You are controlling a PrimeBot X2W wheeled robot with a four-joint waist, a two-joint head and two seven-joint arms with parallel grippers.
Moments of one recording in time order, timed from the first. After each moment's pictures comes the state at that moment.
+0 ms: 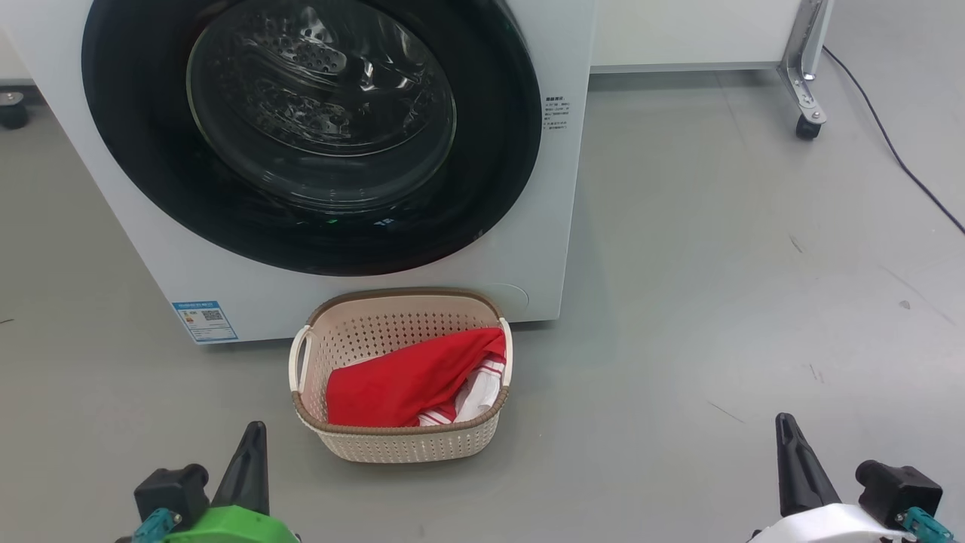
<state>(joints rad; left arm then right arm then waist) 0.01 0.07 -0.19 0.32 -0.47 0.00 -0.20 0.17 -0.10 0.14 0.15 0.47 -0.02 -0.23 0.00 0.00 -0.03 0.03</state>
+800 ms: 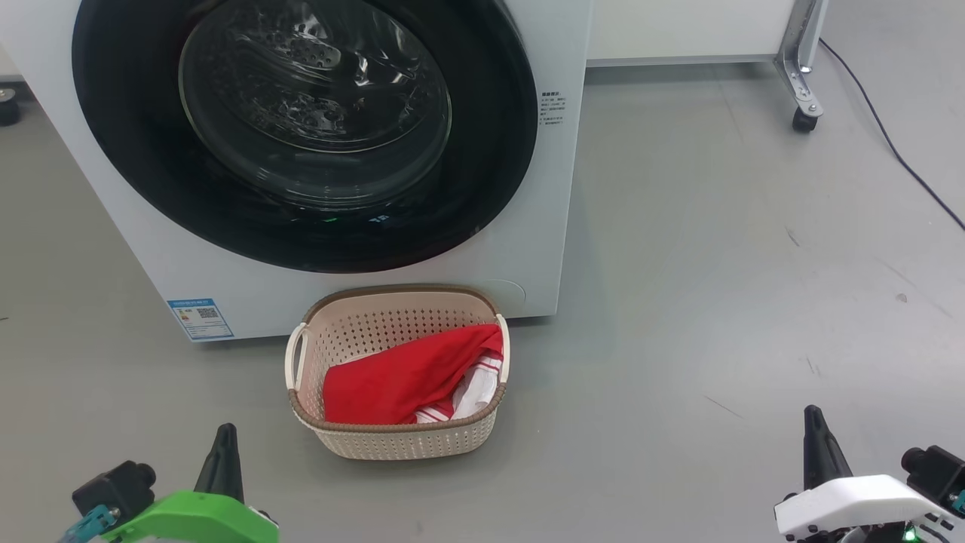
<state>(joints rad) 0.00 0.06 -0.12 0.31 -0.78 -0.03 -0.11 0.13 -0.09 0.08 0.17 0.79 0.02 -0.14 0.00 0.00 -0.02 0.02</state>
